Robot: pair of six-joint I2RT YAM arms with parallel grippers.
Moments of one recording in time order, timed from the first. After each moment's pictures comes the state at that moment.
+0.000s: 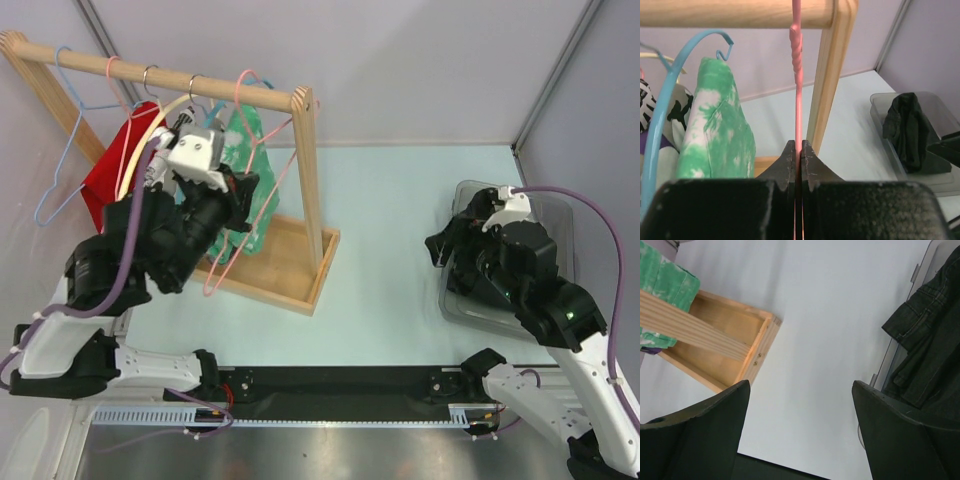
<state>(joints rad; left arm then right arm) -1.27 1.10 1.86 -0.82 -0.86 -0.12 0.49 0.73 1.15 -0.82 0.17 0.44</state>
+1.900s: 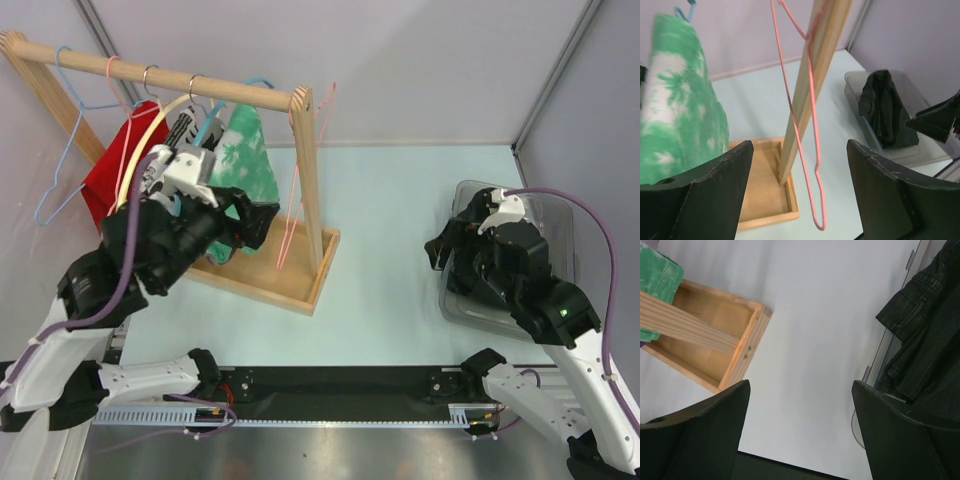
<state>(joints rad) -1.02 0.97 1.63 -0.78 -0.47 -0.24 0.49 0.72 1.12 -0.84 0.18 0.43</state>
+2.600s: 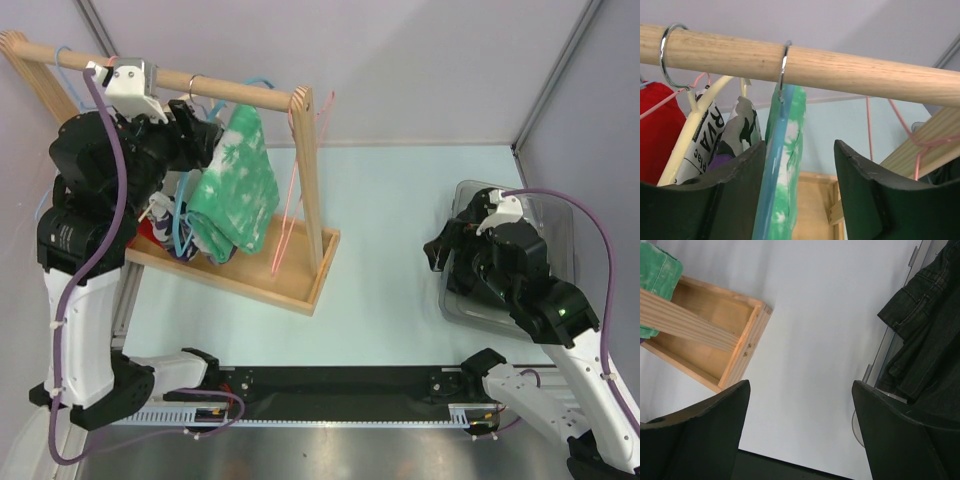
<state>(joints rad) -0.40 1.22 2.07 -0.90 -0.15 -0.13 0.49 0.72 1.10 -0.84 0.17 0.43</state>
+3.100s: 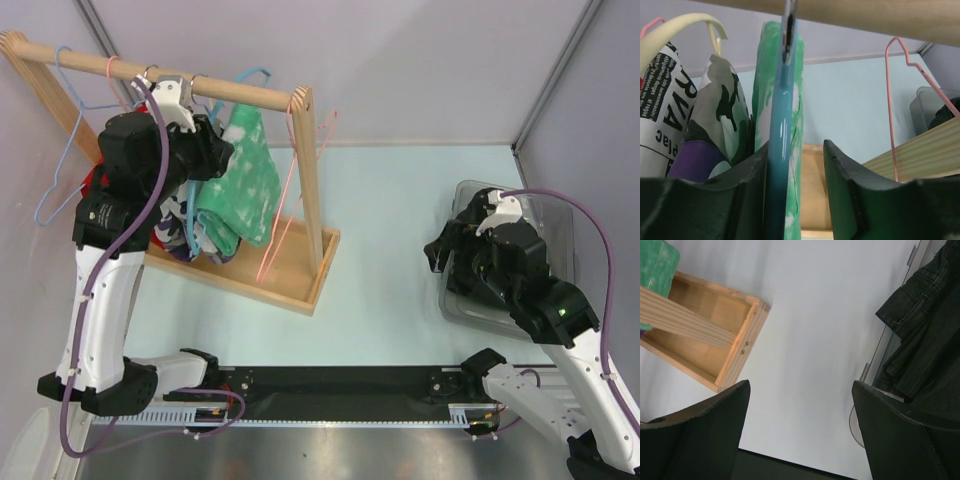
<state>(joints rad) -0.29 1.23 1.87 -0.88 0.02 -0.16 0.49 0.72 1.10 -0.85 0.17 0.42</state>
